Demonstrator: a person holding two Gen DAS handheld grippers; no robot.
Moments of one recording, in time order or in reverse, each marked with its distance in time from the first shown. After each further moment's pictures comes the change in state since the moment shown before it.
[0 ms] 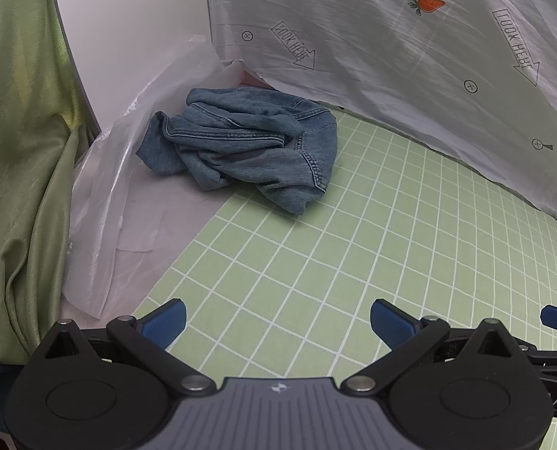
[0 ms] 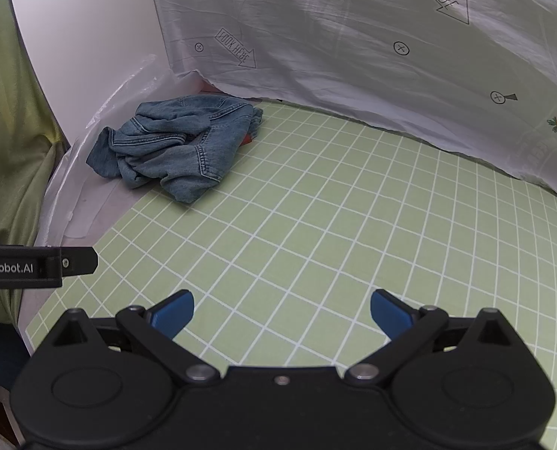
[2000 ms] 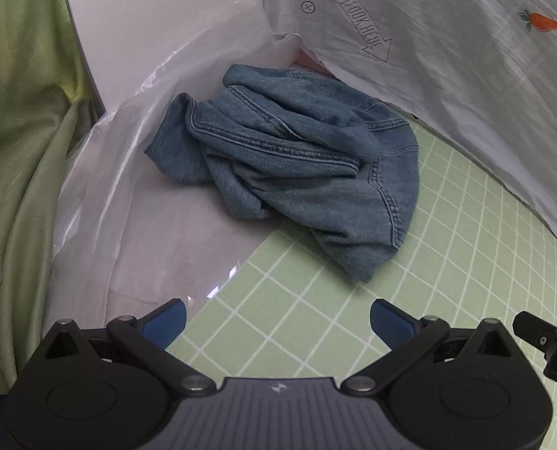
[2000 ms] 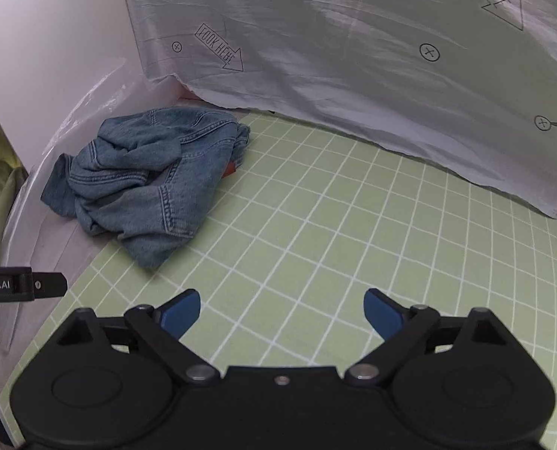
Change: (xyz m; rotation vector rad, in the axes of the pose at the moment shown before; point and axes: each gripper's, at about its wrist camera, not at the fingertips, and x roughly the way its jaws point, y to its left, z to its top) left arm 0.119 0.064 0.087 -0.132 0.091 0.091; right arm 0.112 -0.002 0.088 0.012 0.009 -0.010
